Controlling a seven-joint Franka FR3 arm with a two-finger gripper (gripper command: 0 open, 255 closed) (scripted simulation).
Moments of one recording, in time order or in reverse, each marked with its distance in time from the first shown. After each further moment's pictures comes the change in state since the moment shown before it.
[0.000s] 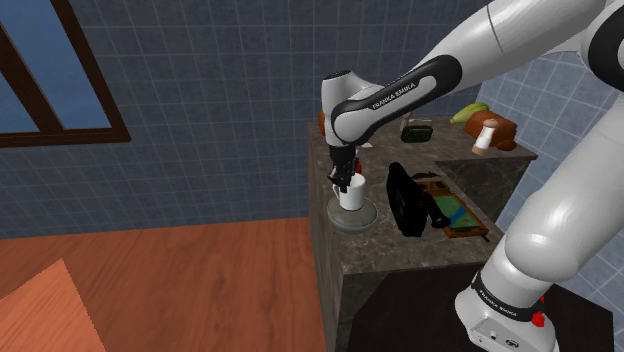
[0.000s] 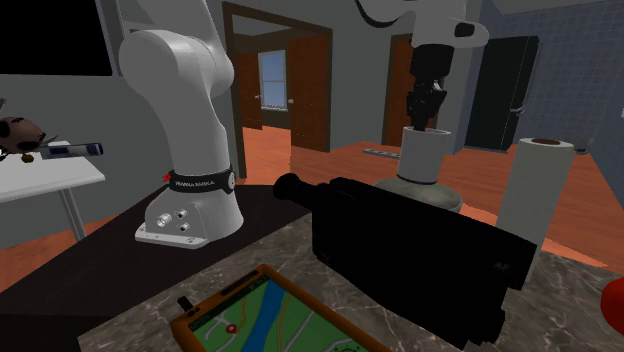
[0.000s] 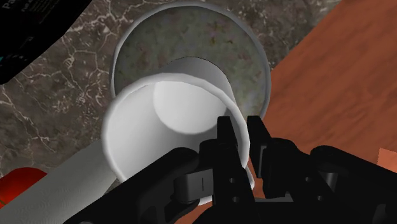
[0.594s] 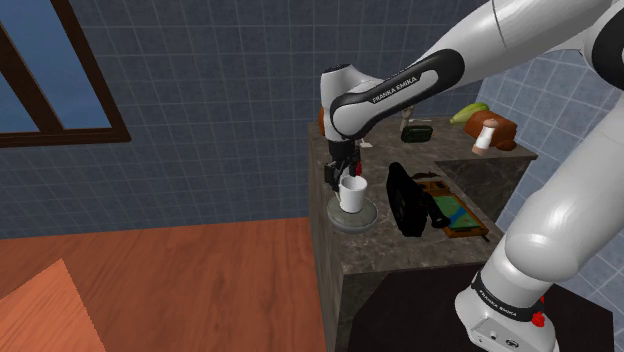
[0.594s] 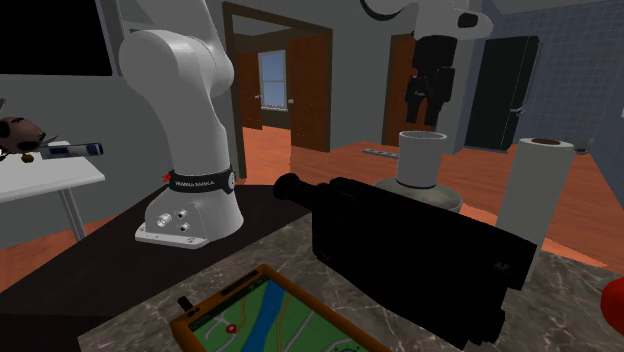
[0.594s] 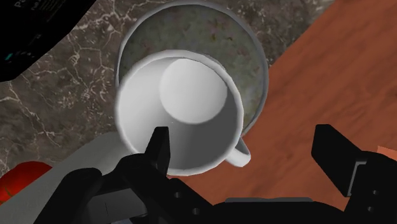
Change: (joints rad) arm 0.000 -0.011 -0.001 0.029 0.003 -0.037 -0.005
